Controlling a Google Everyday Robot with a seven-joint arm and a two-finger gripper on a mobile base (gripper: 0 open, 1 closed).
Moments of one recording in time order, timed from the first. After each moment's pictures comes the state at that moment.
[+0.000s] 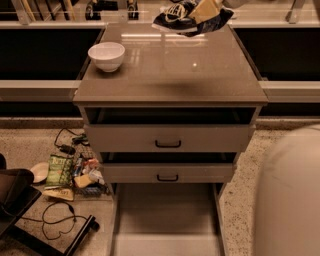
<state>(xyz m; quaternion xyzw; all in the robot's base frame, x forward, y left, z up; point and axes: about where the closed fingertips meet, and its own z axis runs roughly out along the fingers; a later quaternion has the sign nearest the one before) 0.750 -0.132 1.030 -0.46 0.77 0.08 0.44</state>
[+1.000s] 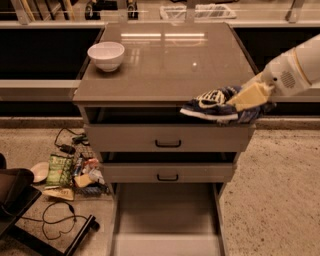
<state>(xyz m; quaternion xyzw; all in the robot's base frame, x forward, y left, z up) 0.556 -0.209 0.892 -0.41 0.84 0.20 0.29</state>
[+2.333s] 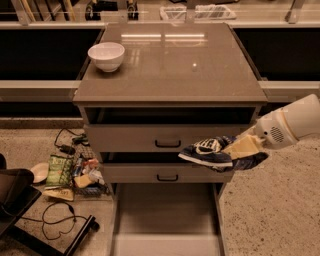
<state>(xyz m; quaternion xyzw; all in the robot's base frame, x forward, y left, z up) 0.491 -0.204 0.779 -0.36 0.87 0.26 0.23</state>
